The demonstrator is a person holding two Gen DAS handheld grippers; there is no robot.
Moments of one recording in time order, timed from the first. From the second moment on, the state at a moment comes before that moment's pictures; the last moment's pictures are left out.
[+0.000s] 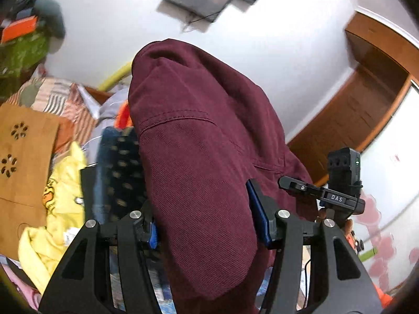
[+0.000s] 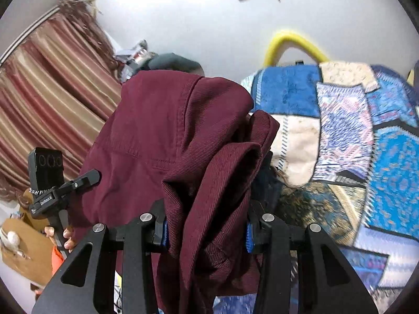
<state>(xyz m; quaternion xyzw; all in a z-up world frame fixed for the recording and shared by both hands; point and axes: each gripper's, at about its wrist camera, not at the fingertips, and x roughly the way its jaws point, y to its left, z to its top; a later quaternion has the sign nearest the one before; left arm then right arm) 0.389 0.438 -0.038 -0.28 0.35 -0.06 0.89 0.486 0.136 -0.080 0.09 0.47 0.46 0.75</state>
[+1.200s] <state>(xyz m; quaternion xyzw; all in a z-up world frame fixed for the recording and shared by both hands) 0.199 0.257 0.051 -0.03 0.22 0.10 0.97 0.300 0.035 0.030 0.03 0.23 0.43 0.87</state>
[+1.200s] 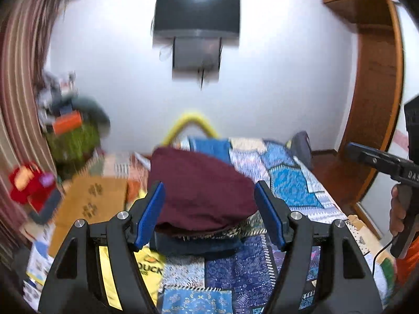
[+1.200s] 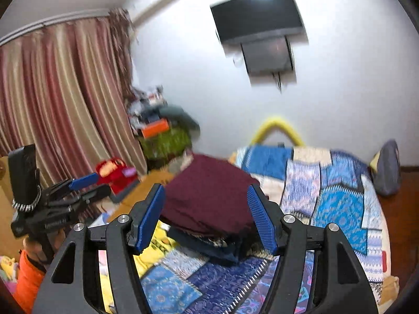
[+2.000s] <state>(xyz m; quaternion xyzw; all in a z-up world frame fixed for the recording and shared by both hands) 0.054 0.143 0.049 0.01 0.05 0.18 0.98 0.189 0.009 0.034 0.02 0.09 0.35 0.93</state>
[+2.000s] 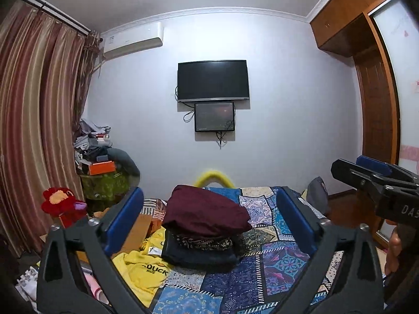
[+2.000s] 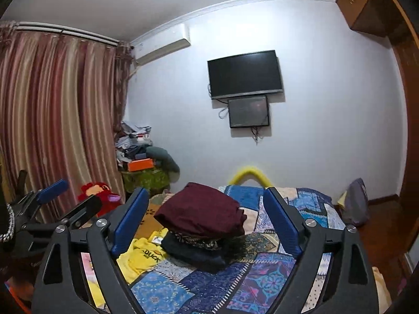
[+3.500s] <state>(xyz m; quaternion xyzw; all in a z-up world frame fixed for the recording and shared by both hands) 0.059 0.152 0.021 -0.03 0.09 0.19 0.98 0.180 0.006 0.019 0.01 0.14 0.34 0.93</state>
